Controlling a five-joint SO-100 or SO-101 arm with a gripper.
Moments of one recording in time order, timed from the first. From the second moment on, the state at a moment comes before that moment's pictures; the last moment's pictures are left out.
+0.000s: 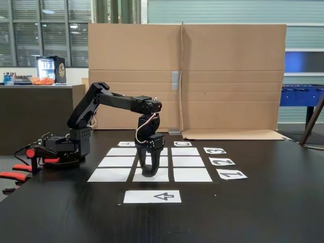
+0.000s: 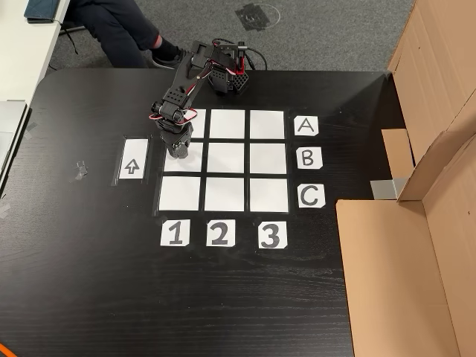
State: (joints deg) arm 20.0 50.7 60.5 88.9 11.6
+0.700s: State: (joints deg) arm 20.0 50.6 60.5 88.8 11.6
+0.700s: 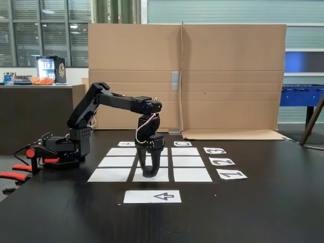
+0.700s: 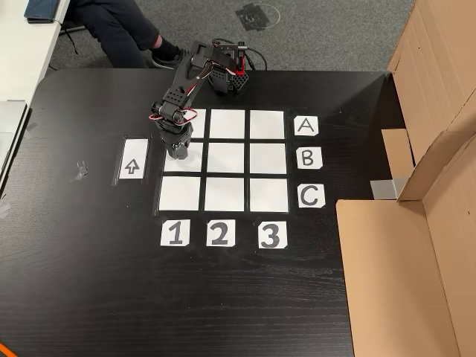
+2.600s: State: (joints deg) arm 17.5 96.0 69.2 98.6 11.6
